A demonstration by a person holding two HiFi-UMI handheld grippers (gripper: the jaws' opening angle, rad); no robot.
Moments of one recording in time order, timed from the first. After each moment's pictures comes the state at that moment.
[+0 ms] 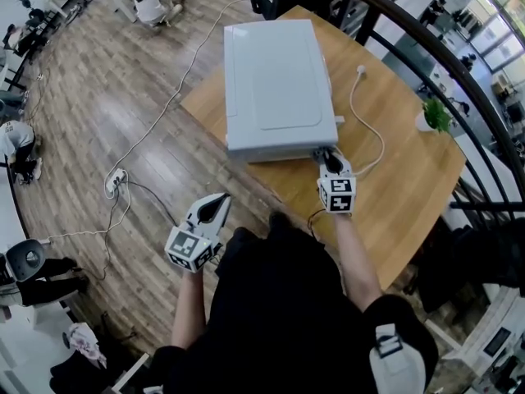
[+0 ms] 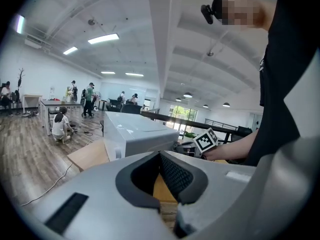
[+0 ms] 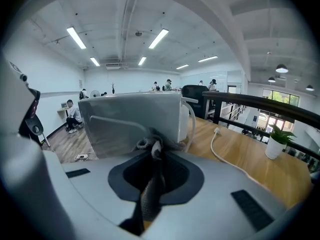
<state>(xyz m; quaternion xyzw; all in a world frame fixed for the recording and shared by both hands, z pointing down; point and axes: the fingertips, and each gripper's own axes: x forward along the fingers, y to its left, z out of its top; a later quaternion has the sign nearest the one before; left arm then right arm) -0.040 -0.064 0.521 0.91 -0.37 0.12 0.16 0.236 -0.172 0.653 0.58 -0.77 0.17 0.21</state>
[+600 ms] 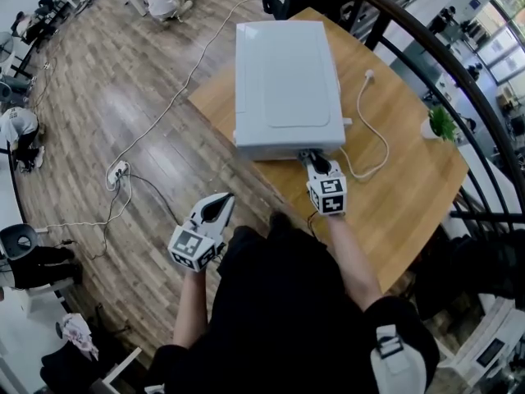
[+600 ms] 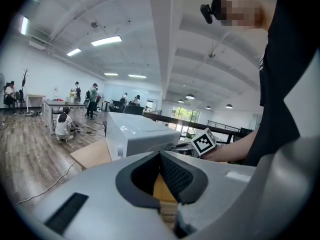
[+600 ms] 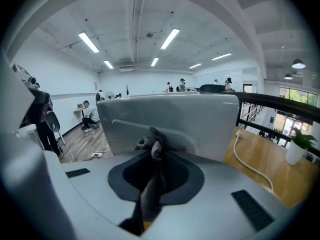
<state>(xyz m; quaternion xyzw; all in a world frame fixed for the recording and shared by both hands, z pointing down) -0.048 -0.052 0.525 0.90 -0.38 0.11 0.17 0.169 -0.171 0.652 0.51 -0.82 0.16 0.21</state>
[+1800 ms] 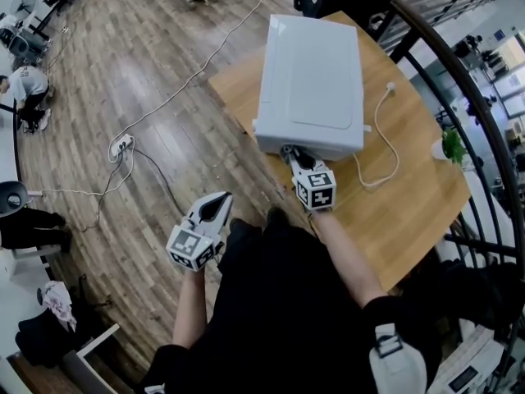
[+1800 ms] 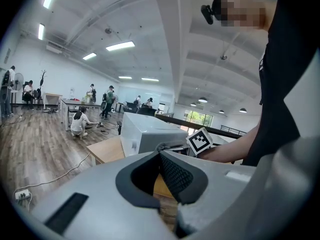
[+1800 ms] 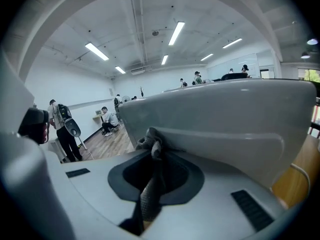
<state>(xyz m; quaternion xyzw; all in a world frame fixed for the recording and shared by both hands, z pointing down) -0.084 -0.026 0.533 0.87 -0.46 0.09 0.18 0.069 -0.175 0.659 0.42 -0.87 0.20 0.18</state>
